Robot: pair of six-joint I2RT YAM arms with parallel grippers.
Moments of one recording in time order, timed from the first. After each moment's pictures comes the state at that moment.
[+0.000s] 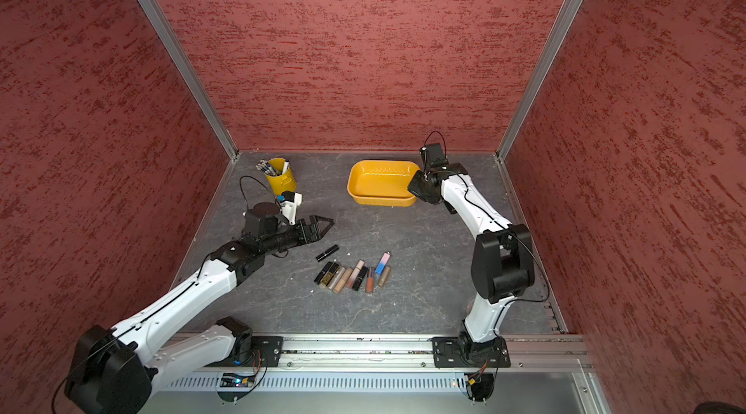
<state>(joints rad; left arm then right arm) -0.45 1.05 0.66 -0.15 0.32 -0.71 0.26 1.73 1.45 -0.75 -0.10 0.80</state>
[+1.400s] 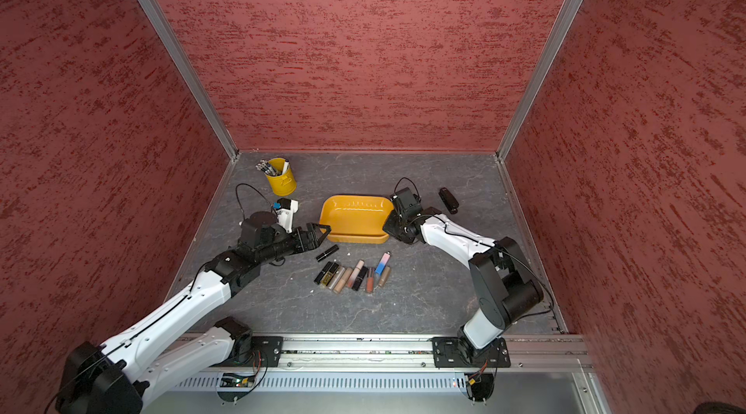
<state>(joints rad) -0.47 0.95 0.60 -0.18 0.27 -0.70 0.52 1.61 1.01 -0.41 -0.11 1.01</state>
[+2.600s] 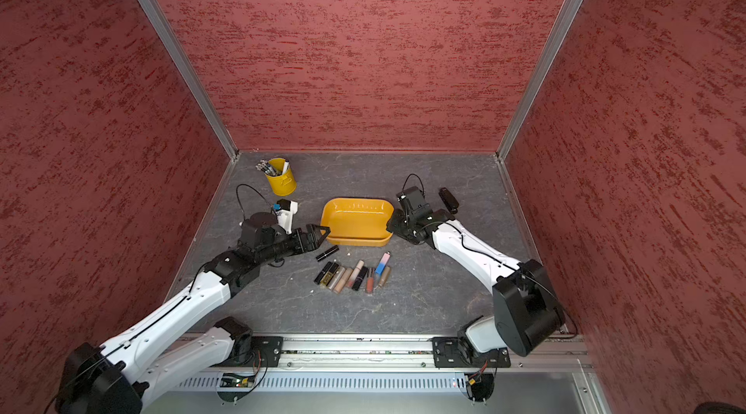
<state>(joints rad) -0.47 0.94 0.60 -0.21 0.26 -0.70 0.53 1.42 1.00 -0.52 -0.08 0.88</state>
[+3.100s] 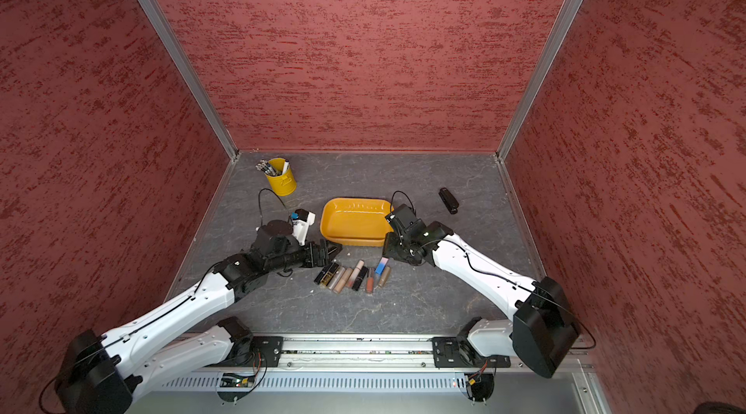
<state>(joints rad) -0.69 0.99 0.61 -0.27 0.21 -0.65 0.72 1.33 0.94 -0.74 -0.02 0.87</state>
